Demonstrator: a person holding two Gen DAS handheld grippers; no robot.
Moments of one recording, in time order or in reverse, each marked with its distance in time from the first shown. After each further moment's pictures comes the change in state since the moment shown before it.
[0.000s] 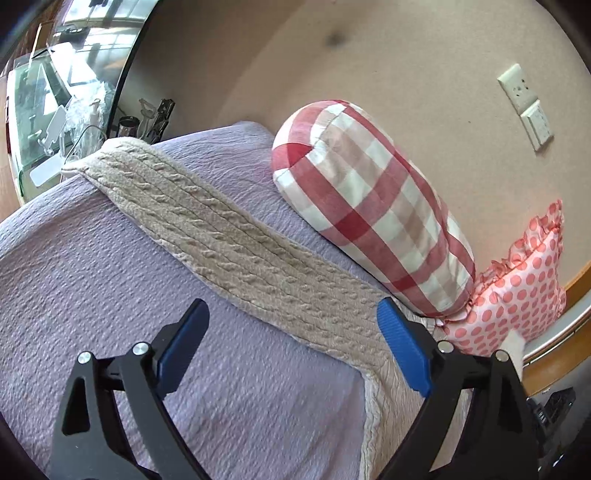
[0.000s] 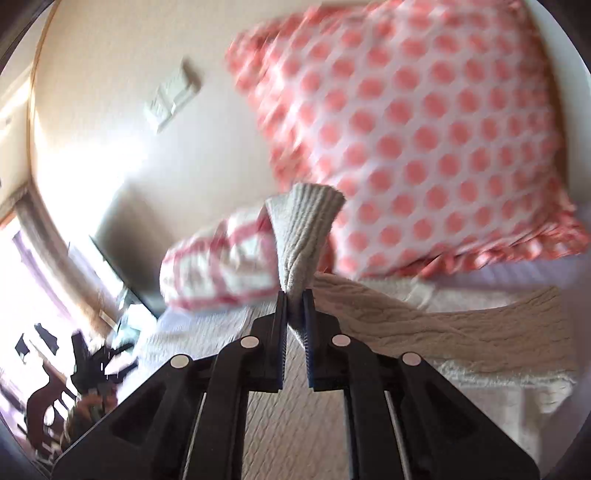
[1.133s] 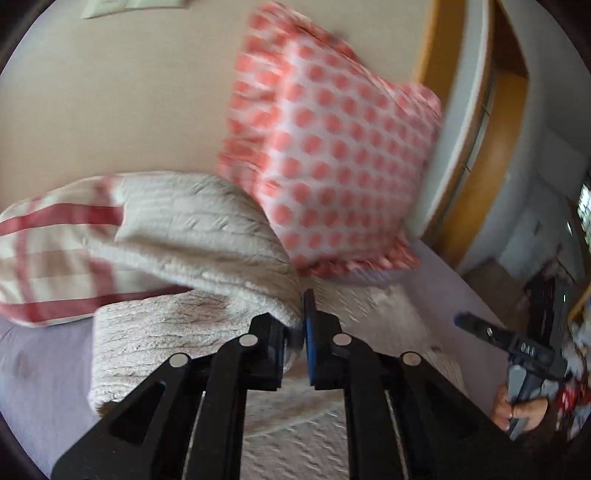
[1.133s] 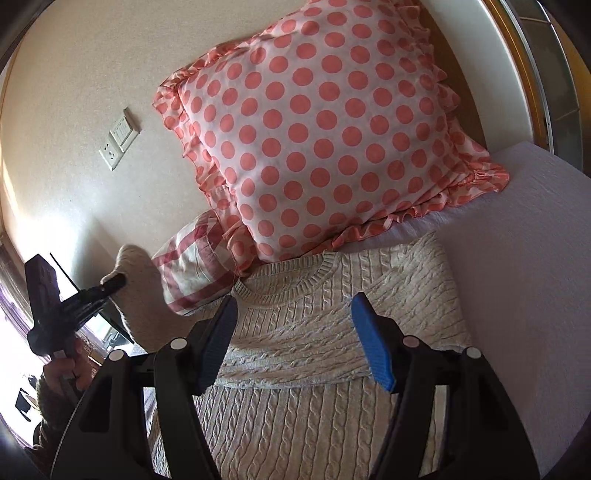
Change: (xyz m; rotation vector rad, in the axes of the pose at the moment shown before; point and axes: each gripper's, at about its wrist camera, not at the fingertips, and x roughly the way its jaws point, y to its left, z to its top) left arm 0.036 -0.339 -0.178 0.943 0.184 -0.352; right arm -0.117 -0.104 -0.055 0.236 -0.241 -0.148
